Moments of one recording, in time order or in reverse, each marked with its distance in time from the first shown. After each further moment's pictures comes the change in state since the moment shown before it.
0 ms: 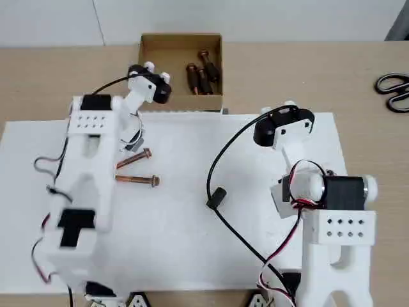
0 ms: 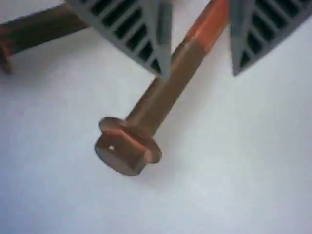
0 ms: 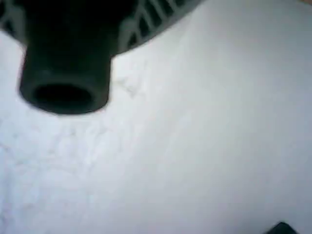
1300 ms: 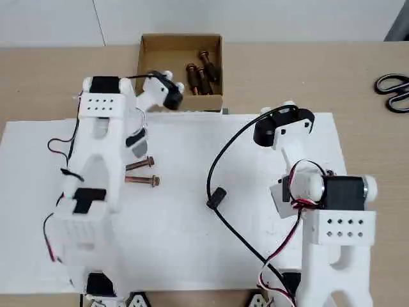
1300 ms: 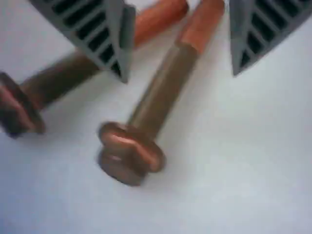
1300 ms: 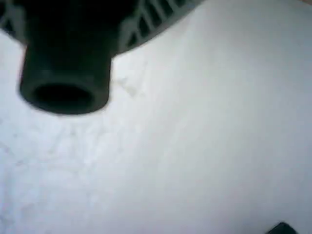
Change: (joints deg) left arm 1.3 8.4 -13.8 15.6 -10.9; right arm 0.0 0.0 0.0 -0.1 0.0
